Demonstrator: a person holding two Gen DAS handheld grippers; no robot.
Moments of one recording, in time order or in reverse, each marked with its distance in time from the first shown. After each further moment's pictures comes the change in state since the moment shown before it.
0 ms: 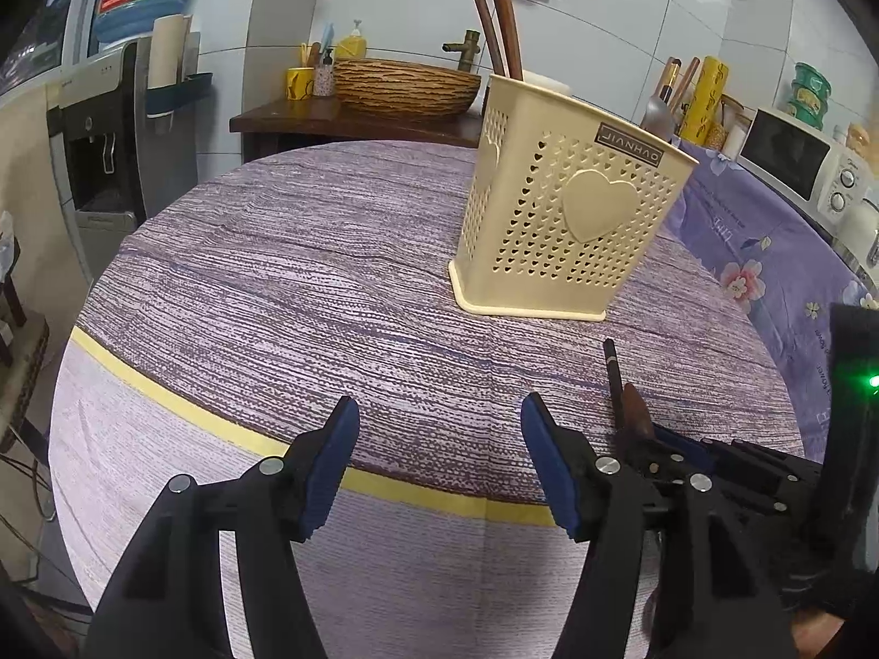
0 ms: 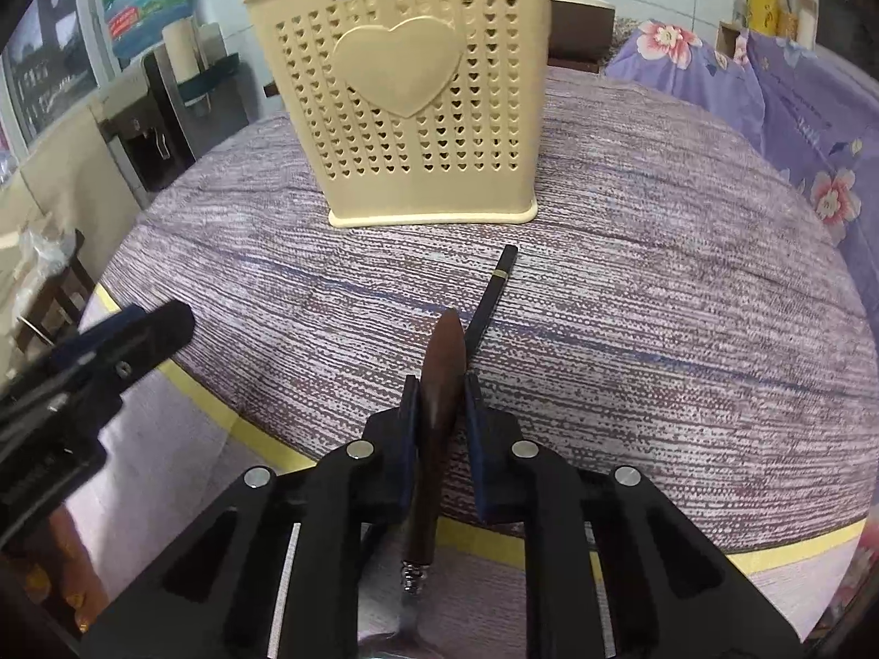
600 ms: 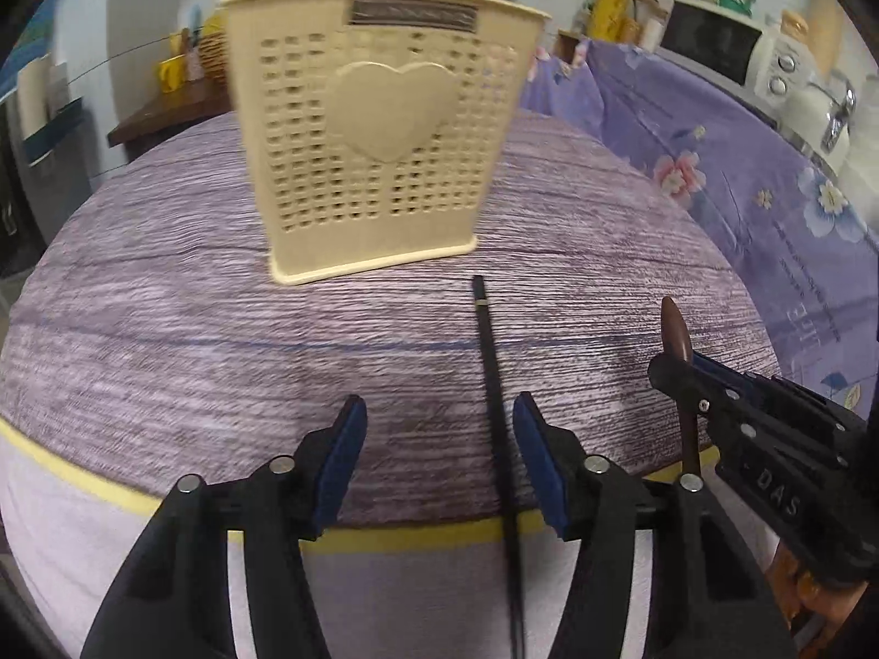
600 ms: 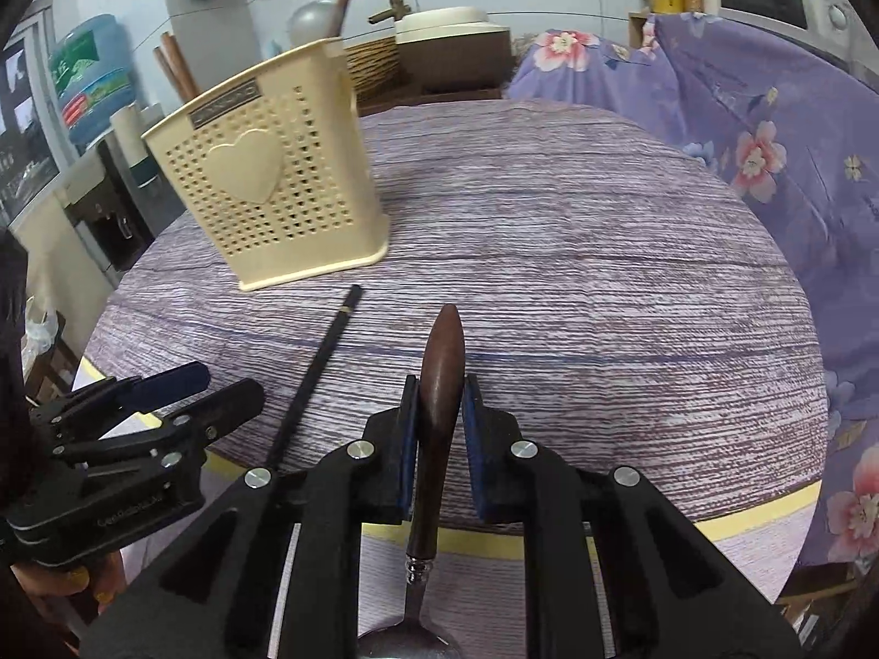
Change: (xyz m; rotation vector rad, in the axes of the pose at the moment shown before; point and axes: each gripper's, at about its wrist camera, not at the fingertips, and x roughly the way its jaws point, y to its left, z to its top) left arm 0.049 -0.086 0.002 0.233 0.187 -0.130; right arm -0.041 -0.068 -0.013 0.134 -0.111 -0.100
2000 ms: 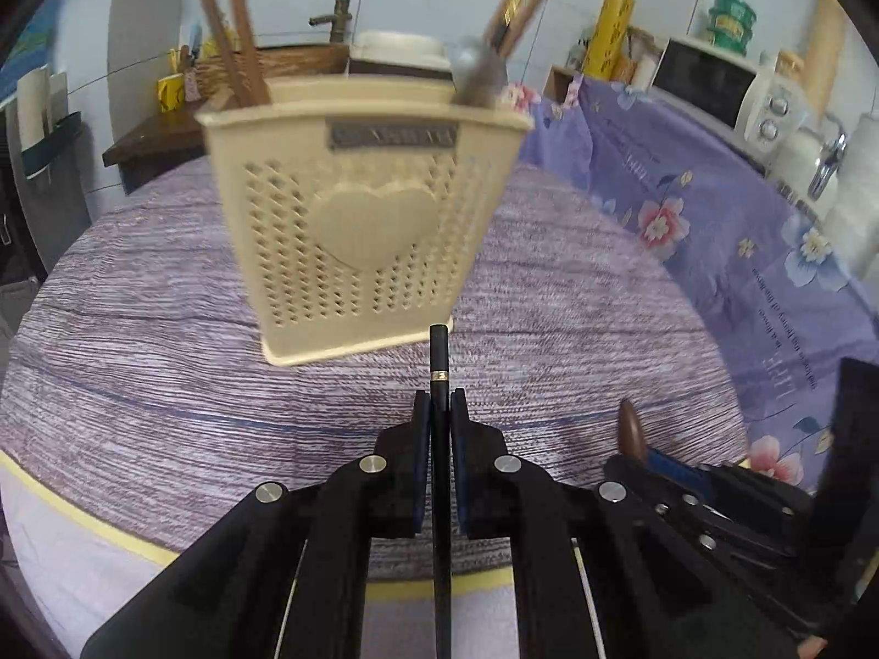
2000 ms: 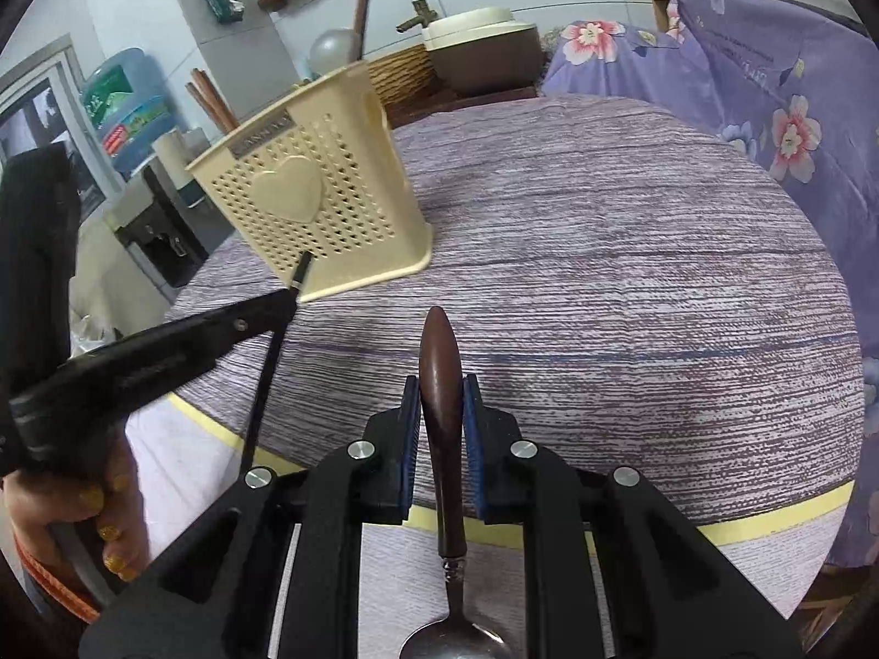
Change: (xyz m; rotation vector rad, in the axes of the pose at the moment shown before) left arm -0.042 0.008 0.035 -0.054 -0.102 -0.052; right arm -0.011 -0.007 0.007 0.025 -0.007 0.199
